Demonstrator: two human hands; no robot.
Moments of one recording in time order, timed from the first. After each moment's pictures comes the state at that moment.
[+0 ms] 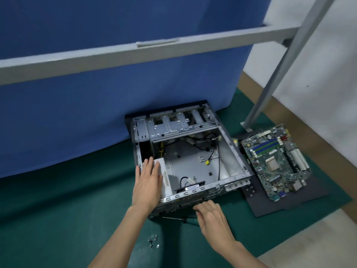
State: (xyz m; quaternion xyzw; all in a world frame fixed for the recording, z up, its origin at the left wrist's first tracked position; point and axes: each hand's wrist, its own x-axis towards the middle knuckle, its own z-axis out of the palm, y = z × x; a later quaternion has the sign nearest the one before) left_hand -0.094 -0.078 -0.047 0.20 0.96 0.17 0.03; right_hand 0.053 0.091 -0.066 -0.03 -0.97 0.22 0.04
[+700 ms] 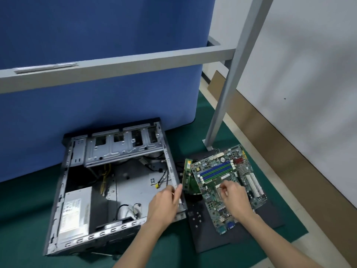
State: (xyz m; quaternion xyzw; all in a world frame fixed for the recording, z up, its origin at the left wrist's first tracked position) left_hand -0.061 0.180 -0.032 0.11 0.94 0.30 0.14; right_hand -0.007 0.401 -0.045 -0.19 -0.97 0.17 -0.02
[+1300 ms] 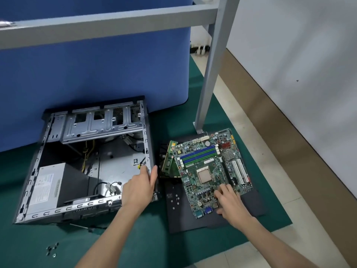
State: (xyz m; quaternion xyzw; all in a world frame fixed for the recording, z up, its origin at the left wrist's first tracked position) left_hand -0.048 0.207 -0.055 0.02 0.99 0.15 0.06; right_hand 0.058 0.471 -0.103 0.00 -0.98 0.02 -0.22
